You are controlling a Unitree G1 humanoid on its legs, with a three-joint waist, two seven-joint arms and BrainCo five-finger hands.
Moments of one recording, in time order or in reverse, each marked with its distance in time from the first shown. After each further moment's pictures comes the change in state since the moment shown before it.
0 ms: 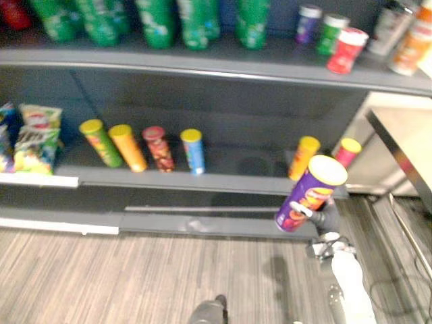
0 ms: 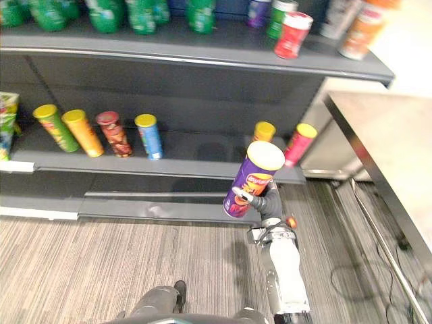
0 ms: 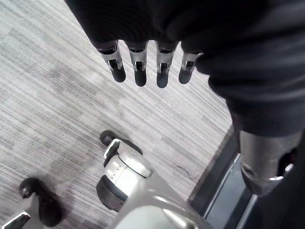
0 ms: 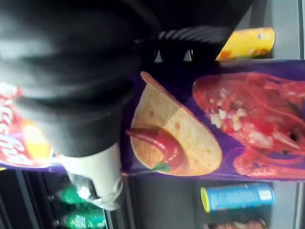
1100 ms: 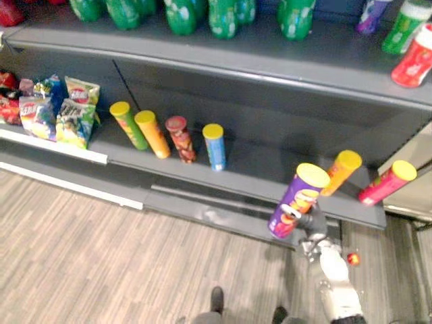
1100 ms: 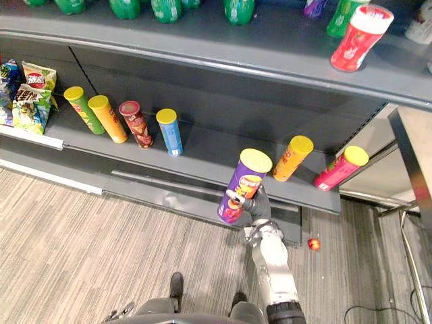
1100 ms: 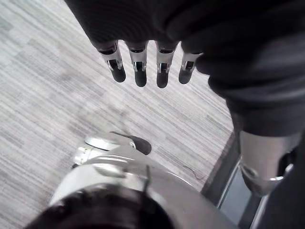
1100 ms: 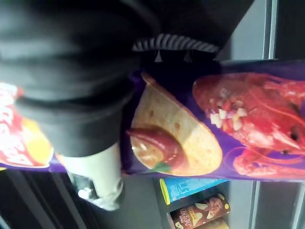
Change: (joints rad) left arm -0.088 0.010 -0.092 -0.042 0.117 -0.006 0.038; right arm -0.167 0.003 0.000 0.218 0.027 0.022 -0.057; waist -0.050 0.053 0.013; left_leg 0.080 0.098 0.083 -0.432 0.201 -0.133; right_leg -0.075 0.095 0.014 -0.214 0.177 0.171
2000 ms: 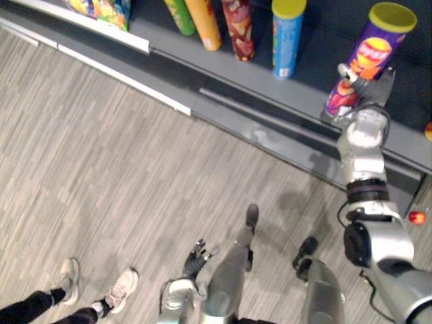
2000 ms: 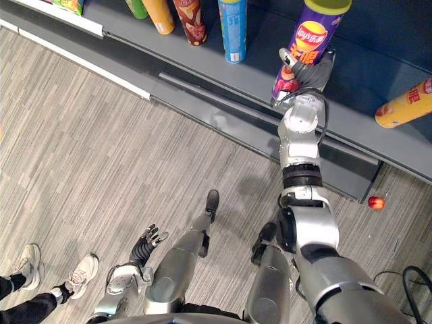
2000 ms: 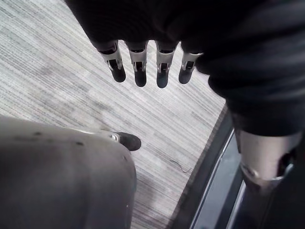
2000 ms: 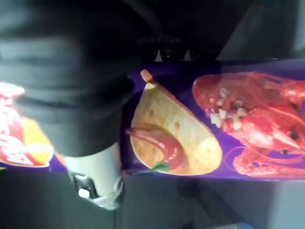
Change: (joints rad) left arm -0.128 0.011 -0.361 -0.378 -0.150 -0.074 0.034; right arm -0.994 -0.243 -0.292 0.563 -0.233 0.047 -0.437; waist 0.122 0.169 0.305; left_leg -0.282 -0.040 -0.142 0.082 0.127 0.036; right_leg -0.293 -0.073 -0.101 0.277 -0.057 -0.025
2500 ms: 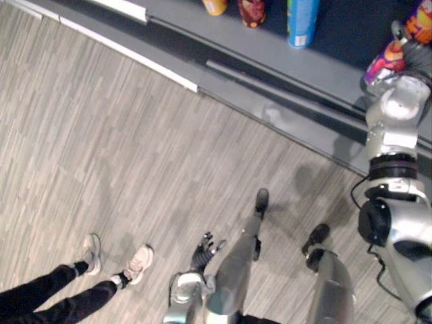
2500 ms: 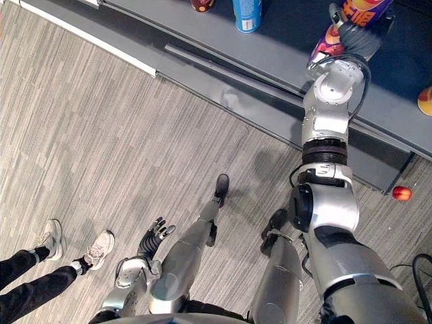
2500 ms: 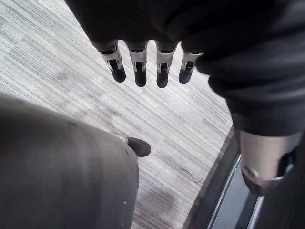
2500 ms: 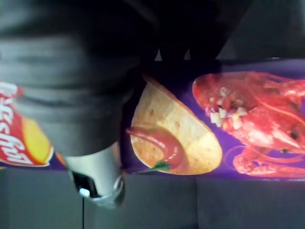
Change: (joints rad) left arm -0.039 -0.030 -0.044 -0.018 -0.019 -0.006 0.037; right arm -0.141 -0.110 -0.083 0.027 -0.002 0.000 -0.114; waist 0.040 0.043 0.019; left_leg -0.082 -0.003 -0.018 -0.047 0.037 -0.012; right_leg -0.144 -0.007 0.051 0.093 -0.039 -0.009
